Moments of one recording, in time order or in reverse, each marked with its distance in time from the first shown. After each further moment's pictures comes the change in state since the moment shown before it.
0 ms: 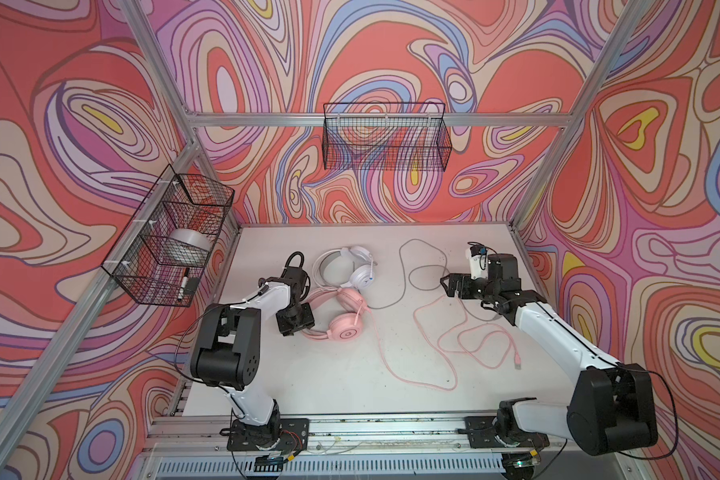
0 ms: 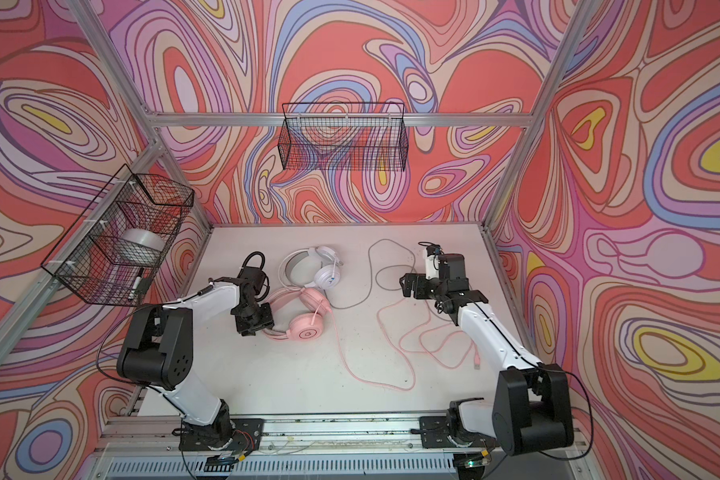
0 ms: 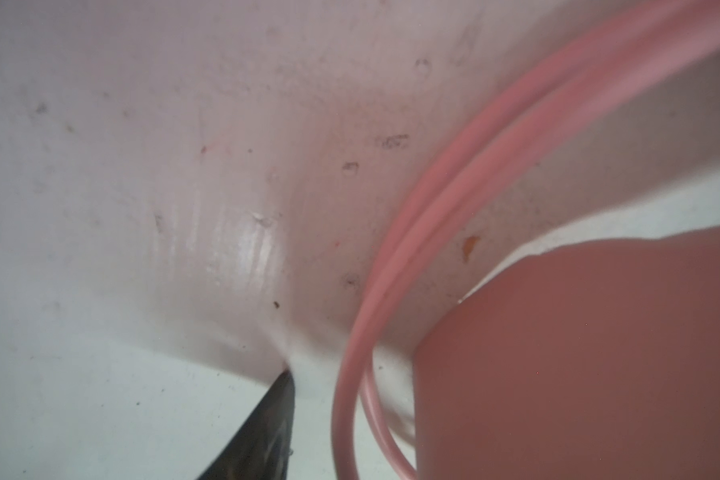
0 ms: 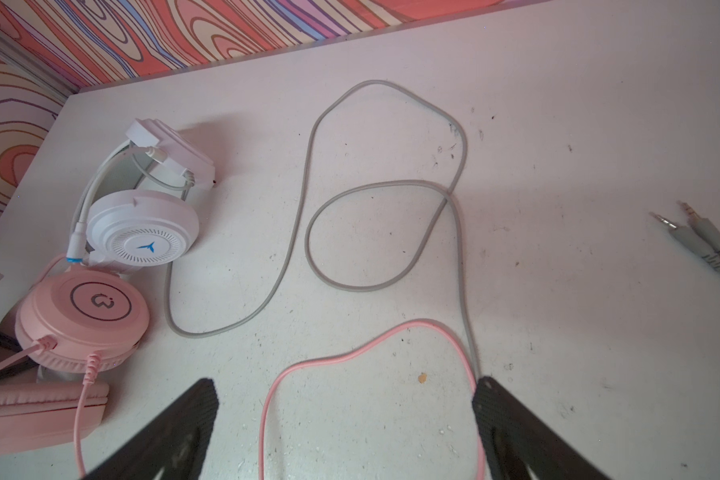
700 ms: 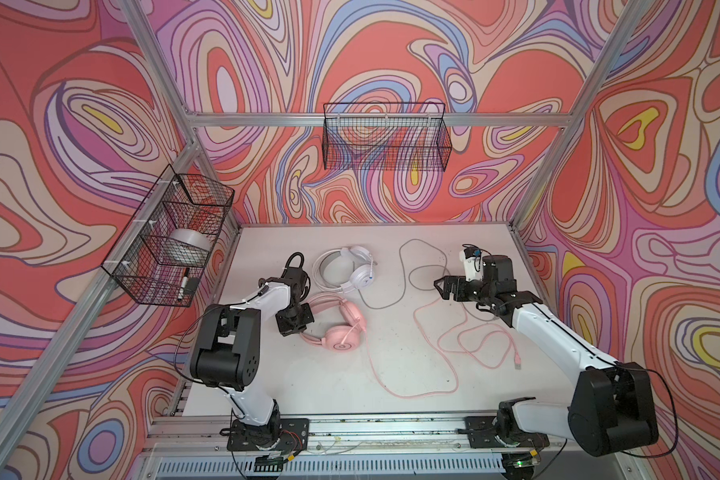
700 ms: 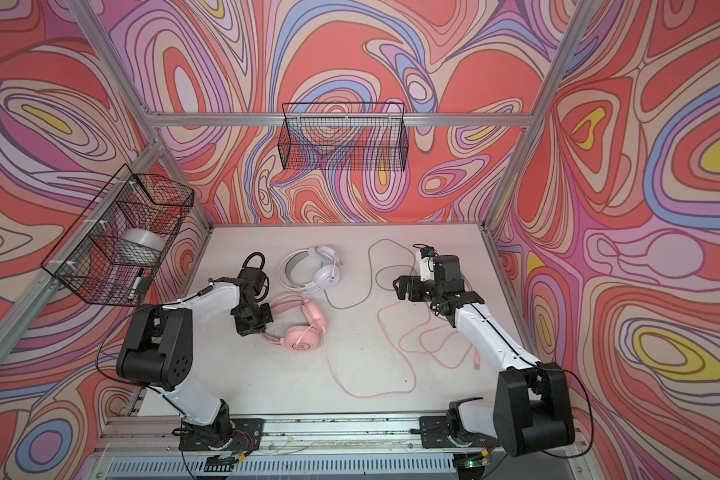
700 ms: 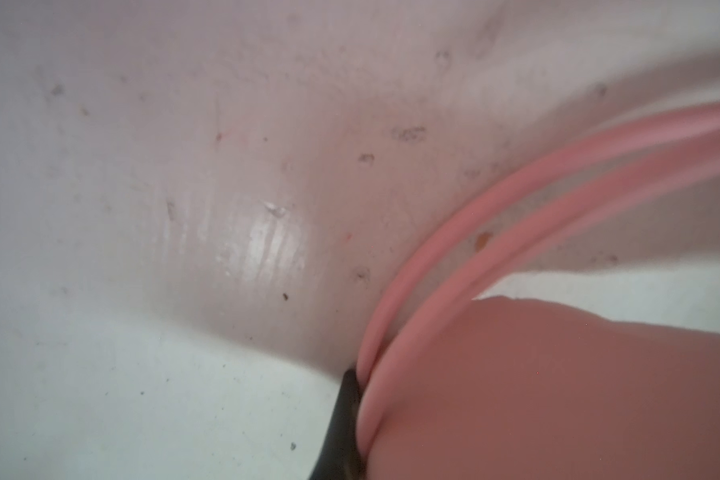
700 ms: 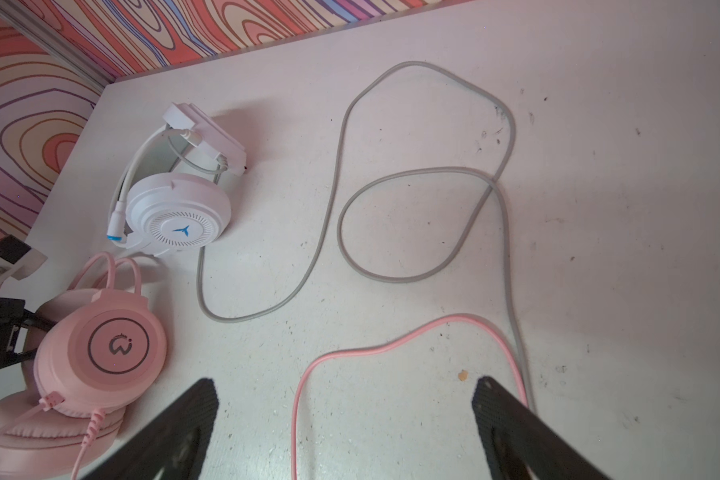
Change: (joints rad) left arm -0.002 -0.008 -0.002 -0.021 -0.012 -0.022; right arm 0.046 0.000 -0.013 0.010 -0.049 0.035
